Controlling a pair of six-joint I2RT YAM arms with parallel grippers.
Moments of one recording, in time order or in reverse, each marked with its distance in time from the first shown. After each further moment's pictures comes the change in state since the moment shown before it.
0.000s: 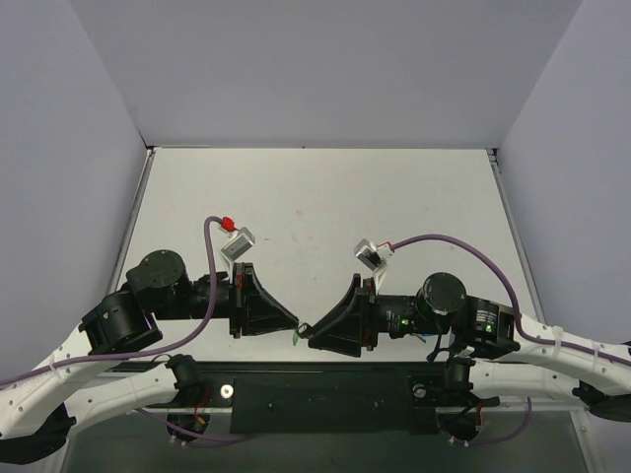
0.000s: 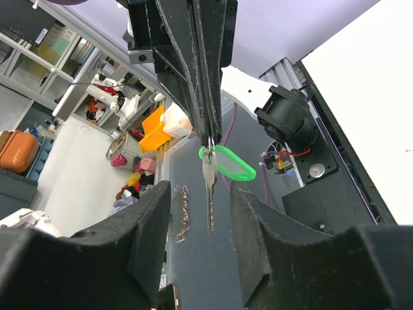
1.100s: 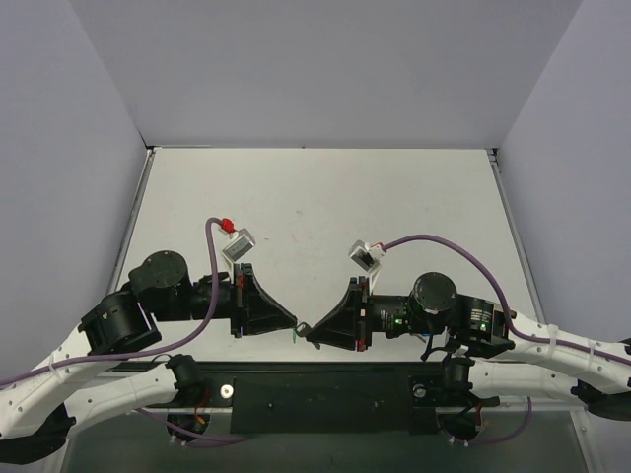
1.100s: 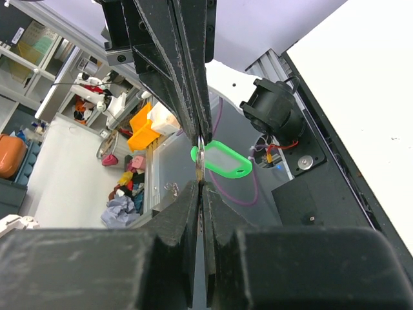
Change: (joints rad) left arm 0.000 -0.003 0.000 -0.044 -0.041 0.011; right arm 0.000 0.027 0.000 -0.027 0.023 -0.003
